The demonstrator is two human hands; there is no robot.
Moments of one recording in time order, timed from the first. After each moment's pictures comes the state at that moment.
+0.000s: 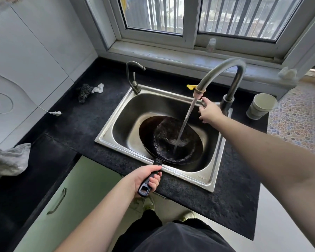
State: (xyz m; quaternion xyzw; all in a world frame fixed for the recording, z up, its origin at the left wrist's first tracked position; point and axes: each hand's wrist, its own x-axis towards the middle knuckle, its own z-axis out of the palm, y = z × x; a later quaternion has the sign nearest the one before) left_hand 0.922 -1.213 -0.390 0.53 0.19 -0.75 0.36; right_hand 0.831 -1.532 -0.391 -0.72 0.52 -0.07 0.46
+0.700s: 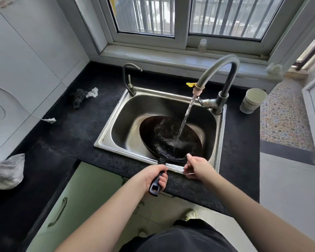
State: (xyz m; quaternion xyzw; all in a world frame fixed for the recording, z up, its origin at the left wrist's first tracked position) left_hand 0.914 -1.219 -0.393 0.55 0.16 -0.75 0.34; right_hand 0.763 -1.319 -0.396 -0.50 0.54 -0.06 0.68
